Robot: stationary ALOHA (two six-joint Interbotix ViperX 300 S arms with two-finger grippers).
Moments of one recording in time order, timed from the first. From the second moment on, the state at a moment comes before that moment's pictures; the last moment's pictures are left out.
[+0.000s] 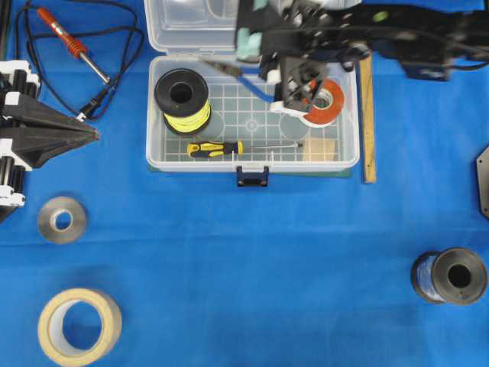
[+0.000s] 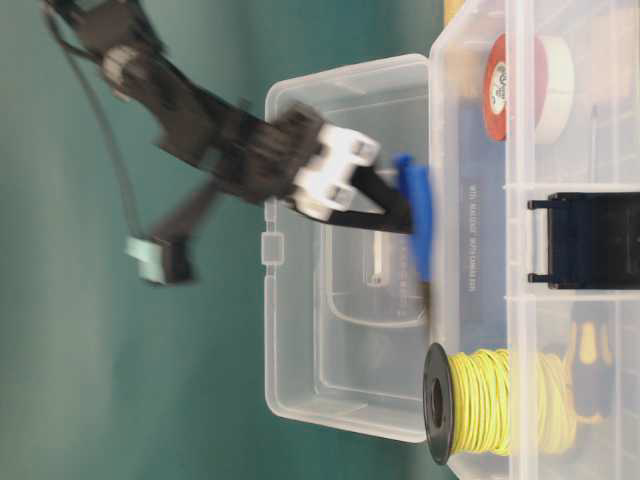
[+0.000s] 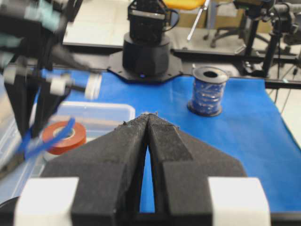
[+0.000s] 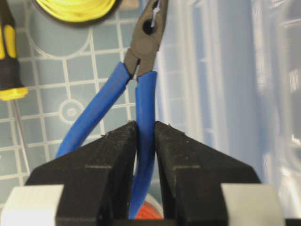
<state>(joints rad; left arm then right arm) 0.00 -0.96 1.19 -0.04 -0.26 -0.01 -0.33 0.06 0.33 -0.02 0.54 -0.05</state>
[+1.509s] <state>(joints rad) 0.03 -0.96 1.20 -0.04 -0.26 -0.01 0.16 0.23 0.52 0.01 0.24 0.28</state>
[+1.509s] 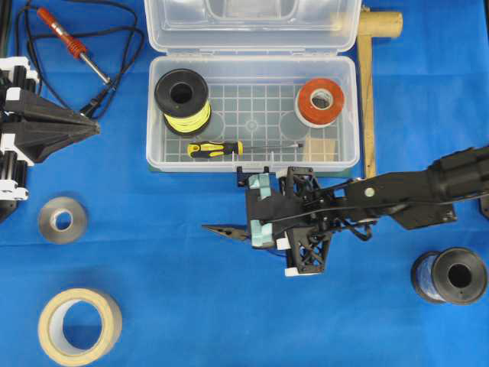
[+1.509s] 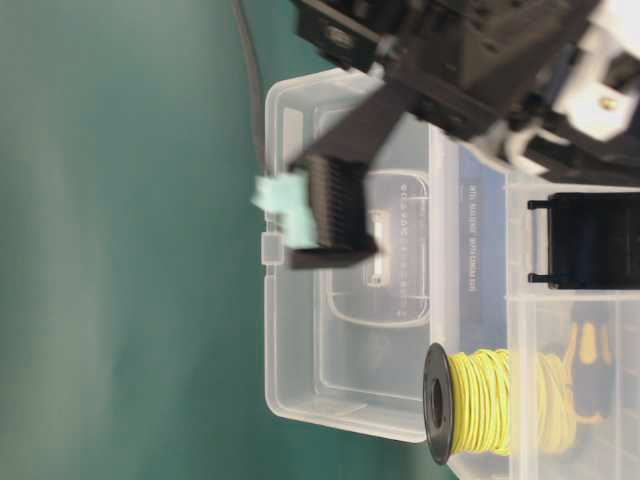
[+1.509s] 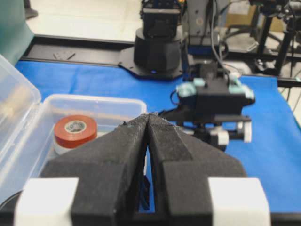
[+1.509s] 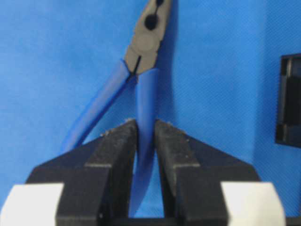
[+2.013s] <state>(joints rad) 0.03 -0.96 1.20 -0.04 -0.26 -0.01 0.14 0.13 0.50 -0.02 0.38 0.28</state>
